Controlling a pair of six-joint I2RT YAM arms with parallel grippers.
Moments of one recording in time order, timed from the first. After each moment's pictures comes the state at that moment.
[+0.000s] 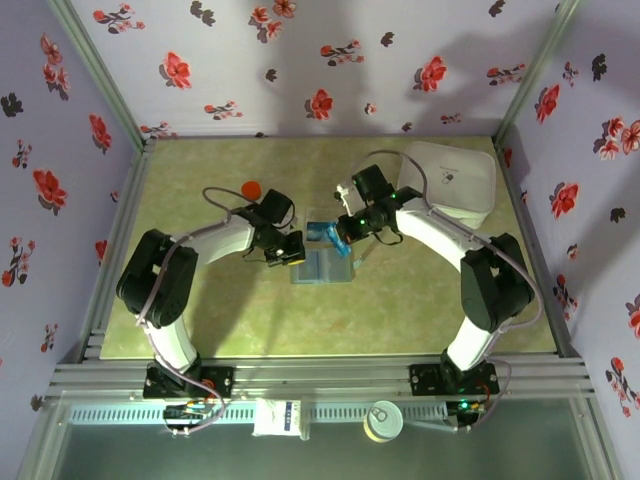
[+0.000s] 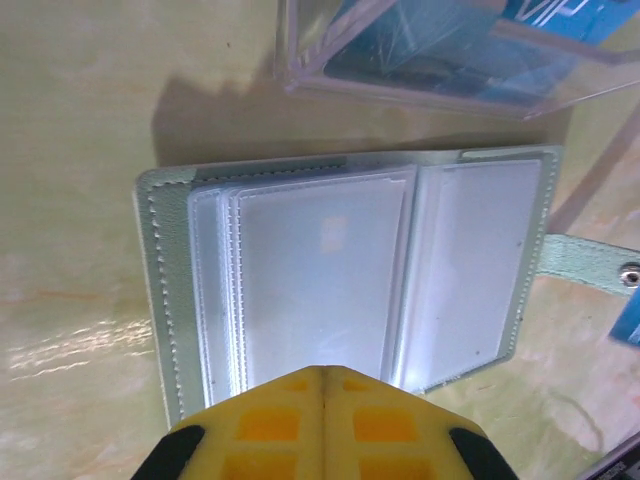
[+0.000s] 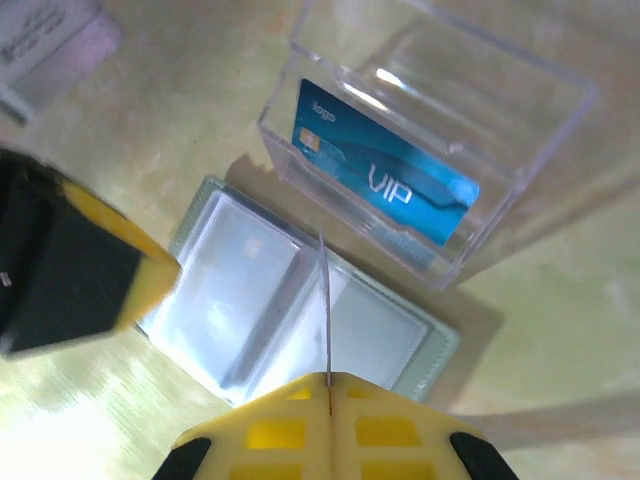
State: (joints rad) left arm -0.58 1.76 1.11 -0.52 0.36 -0.70; right arm 0.55 1.71 1.31 -0.67 -0.33 0.01
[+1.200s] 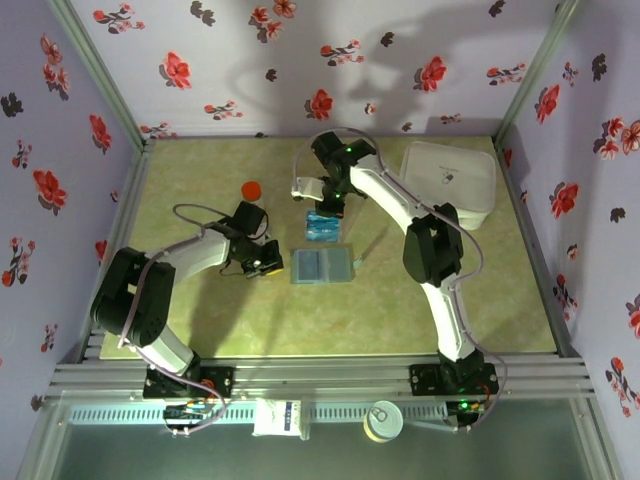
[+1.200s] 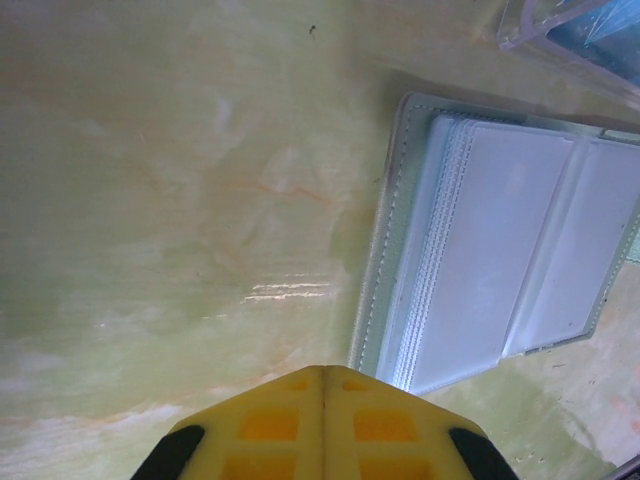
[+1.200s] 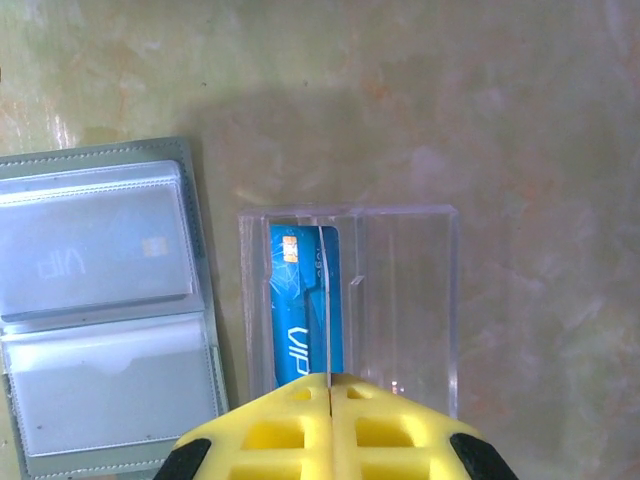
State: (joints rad) left arm -0.48 1.61 0.90 -0.49 0.36 -0.70; right arm 0.61 2.24 2.13 -1.19 -0.24 -0.90
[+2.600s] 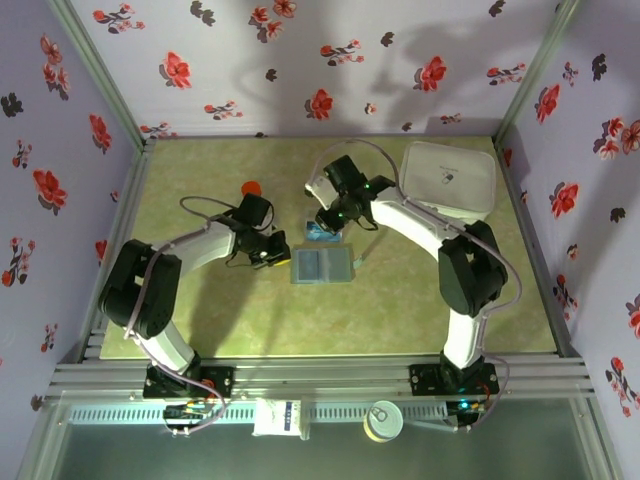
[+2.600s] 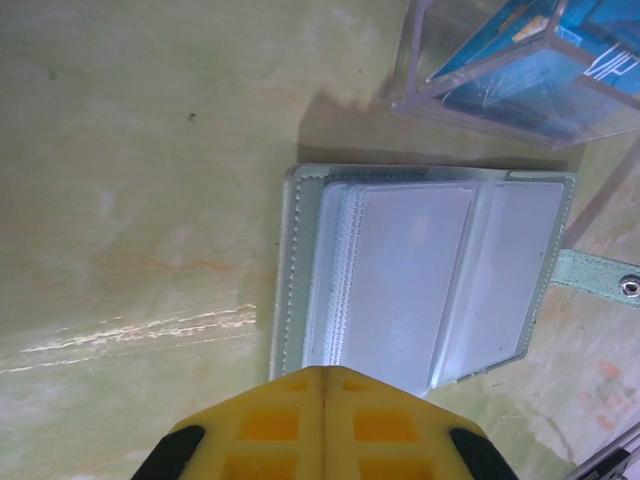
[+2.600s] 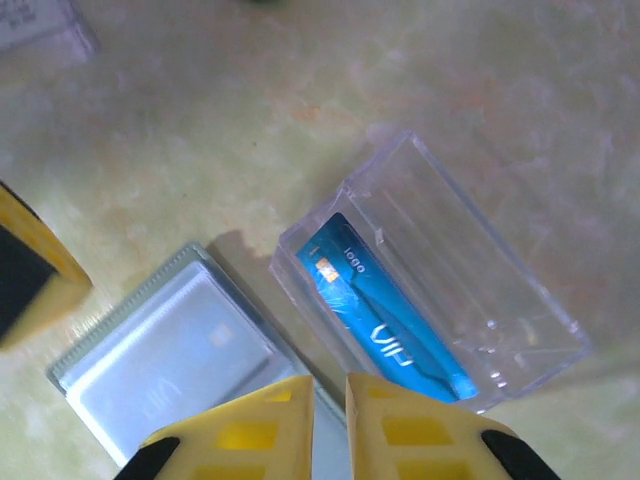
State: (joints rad) left arm -0.50 1.67 0.99 -0.45 0.40 -0.71; right arm 0.65 1.86 1.48 -0.63 -0.19 -0.13
